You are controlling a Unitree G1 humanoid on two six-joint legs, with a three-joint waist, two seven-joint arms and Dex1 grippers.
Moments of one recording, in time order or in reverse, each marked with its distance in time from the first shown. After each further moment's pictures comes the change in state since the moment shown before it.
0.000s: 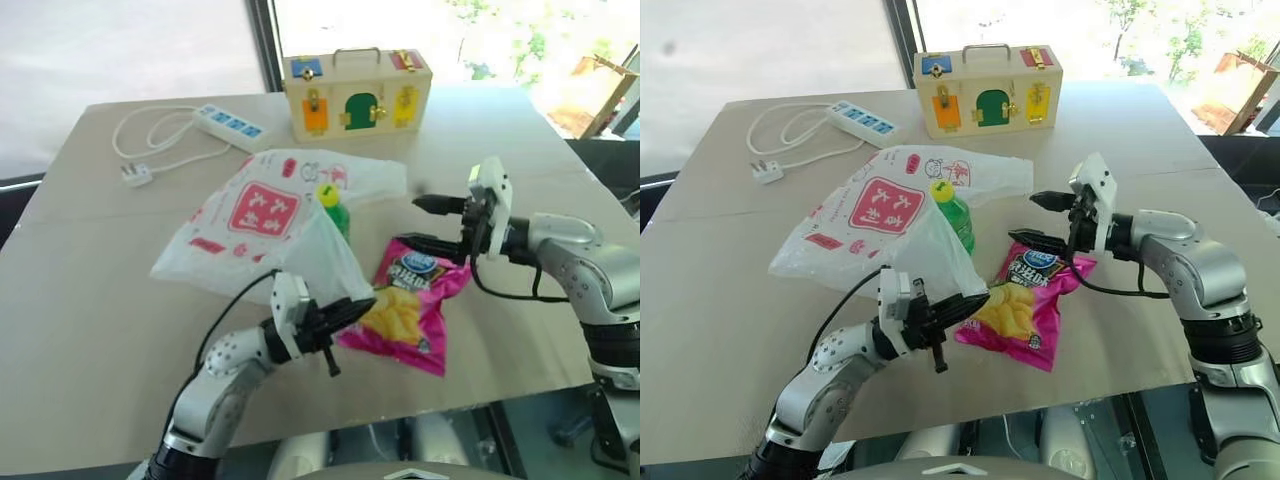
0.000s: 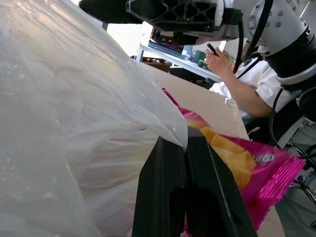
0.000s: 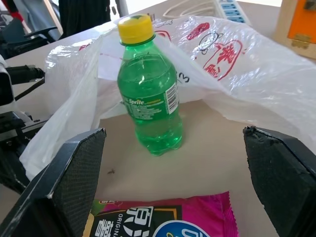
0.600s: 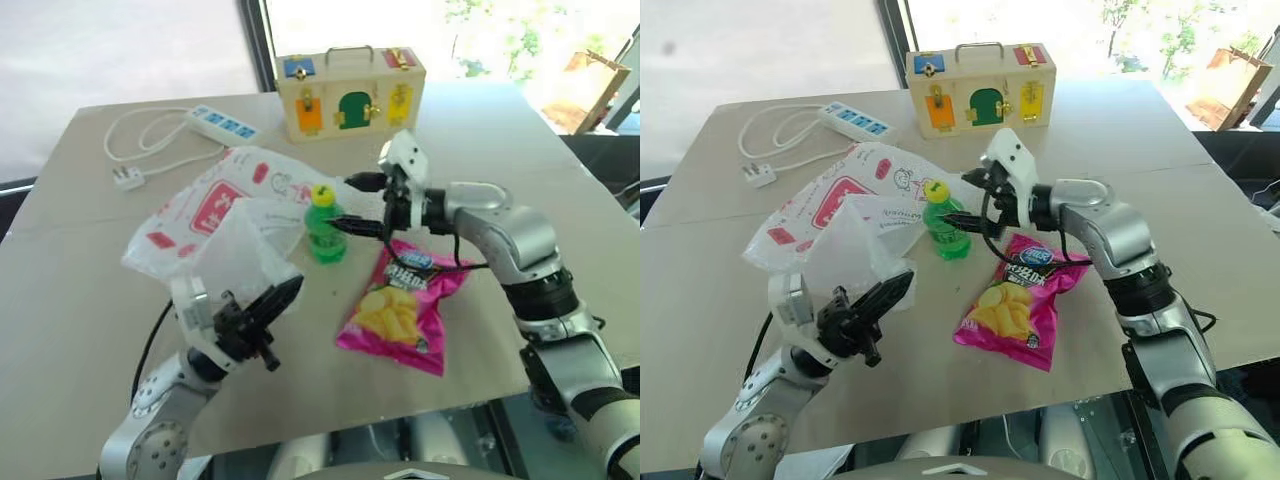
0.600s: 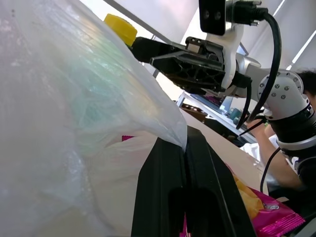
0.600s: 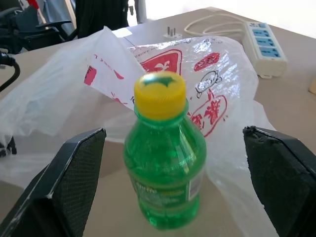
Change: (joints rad) left arm 0.231 -0.024 0.320 -0.189 -0.329 0.064 0.128; right arm -0.303 0.264 0.227 0.219 -0.205 -0.049 -0.024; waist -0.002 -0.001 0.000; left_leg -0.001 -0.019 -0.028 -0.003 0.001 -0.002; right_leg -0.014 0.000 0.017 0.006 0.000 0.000
